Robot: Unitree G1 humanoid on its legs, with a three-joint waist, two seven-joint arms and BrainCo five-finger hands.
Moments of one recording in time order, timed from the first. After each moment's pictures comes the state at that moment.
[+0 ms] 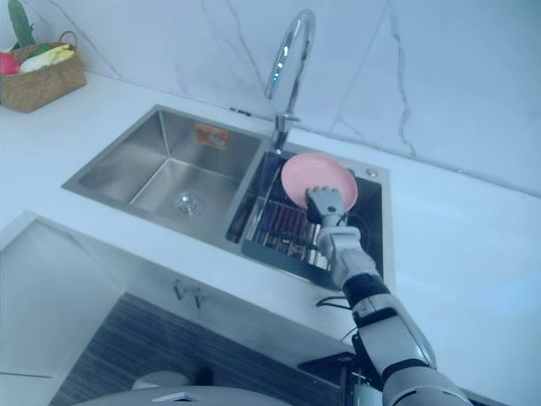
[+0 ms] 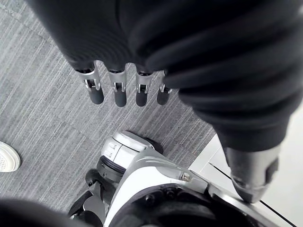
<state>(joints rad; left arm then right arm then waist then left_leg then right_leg) 0.21 0.18 0.10 0.91 -0.17 0.45 -0.19 -0.60 -0.51 0.30 0.76 -0.99 -0.03 -0.31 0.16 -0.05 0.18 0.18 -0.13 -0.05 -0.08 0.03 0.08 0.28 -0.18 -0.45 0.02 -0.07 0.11</state>
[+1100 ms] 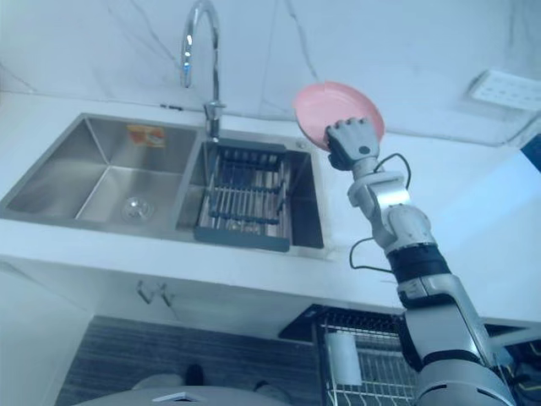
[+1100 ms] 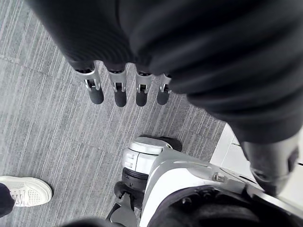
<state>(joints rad) 0.27 0.18 0.07 0.88 -0.17 0.48 -0.17 -0.64 -0.77 0.21 0.38 -0.97 -0.12 -0.17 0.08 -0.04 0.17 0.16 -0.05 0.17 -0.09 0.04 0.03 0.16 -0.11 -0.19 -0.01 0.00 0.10</state>
